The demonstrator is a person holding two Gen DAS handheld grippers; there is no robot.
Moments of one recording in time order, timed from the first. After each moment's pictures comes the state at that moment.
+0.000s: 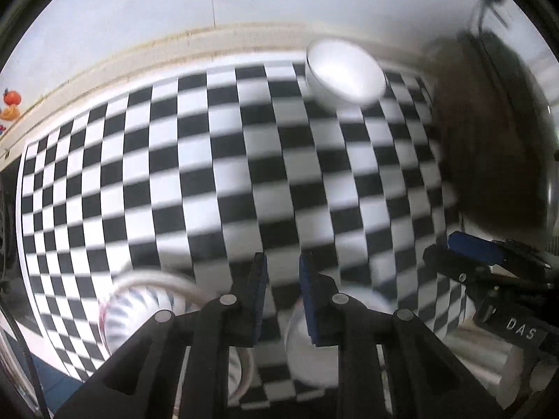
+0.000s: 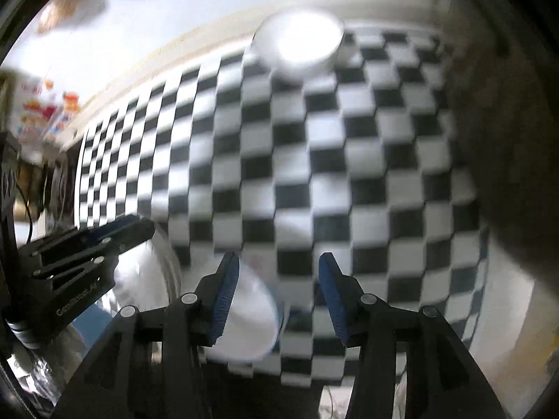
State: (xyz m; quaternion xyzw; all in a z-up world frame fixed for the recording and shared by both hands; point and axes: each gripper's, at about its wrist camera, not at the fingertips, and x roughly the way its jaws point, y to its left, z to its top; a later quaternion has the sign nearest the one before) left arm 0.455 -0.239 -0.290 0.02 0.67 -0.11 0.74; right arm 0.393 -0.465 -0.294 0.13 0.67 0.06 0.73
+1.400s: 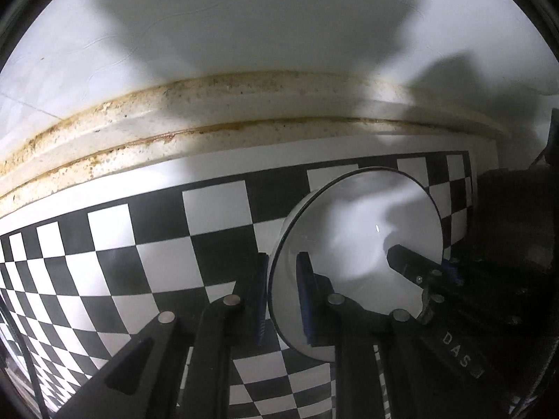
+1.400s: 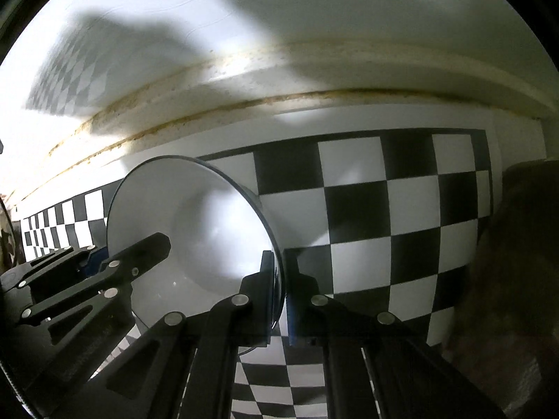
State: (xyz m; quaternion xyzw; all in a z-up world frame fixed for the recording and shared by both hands) left arm 0.663 -0.326 -0.400 0.00 0.73 -0.12 0.67; right arm 0.645 -0.525 -0.411 0.11 0.73 0.00 0.67
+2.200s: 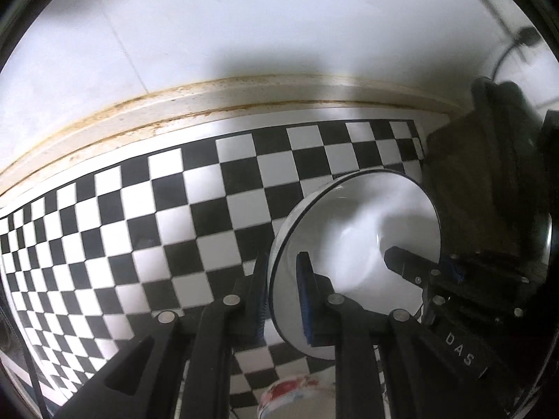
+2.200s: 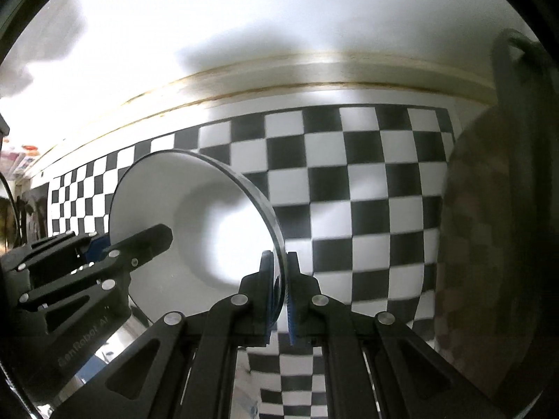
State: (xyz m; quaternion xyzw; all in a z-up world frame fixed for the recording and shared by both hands) left arm 0.563 -0.290 -0.295 0.02 0.68 -0.14 0.72; right arm 0.546 -0.474 -0.334 0.10 0.69 0.03 0.71
